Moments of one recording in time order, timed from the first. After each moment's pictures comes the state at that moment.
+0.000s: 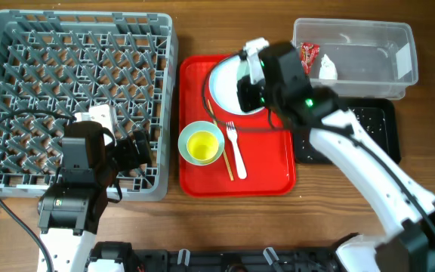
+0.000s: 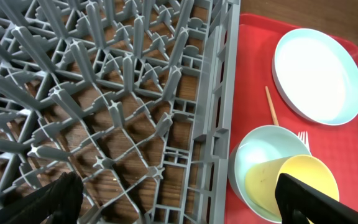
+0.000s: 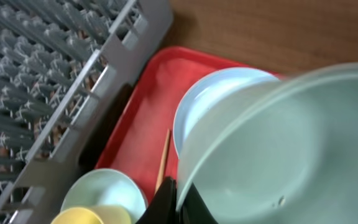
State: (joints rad) left arm -0.06 0.85 0.77 -0.72 0.04 -0.28; right arm 0.50 1.59 1.36 -0.58 -0.08 0.15
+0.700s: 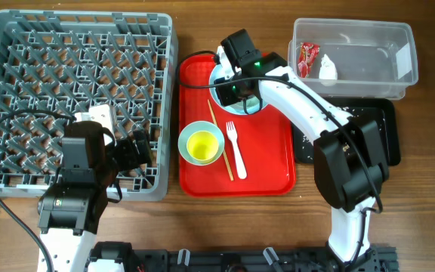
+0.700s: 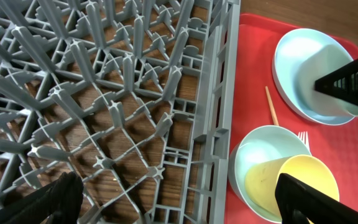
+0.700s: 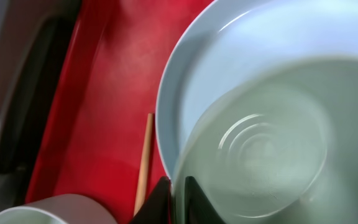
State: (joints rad) left arm -0.06 0.85 0.77 -0.72 0.04 -0.28; right arm 0.50 2.08 1.63 -0.72 -0.17 0.15
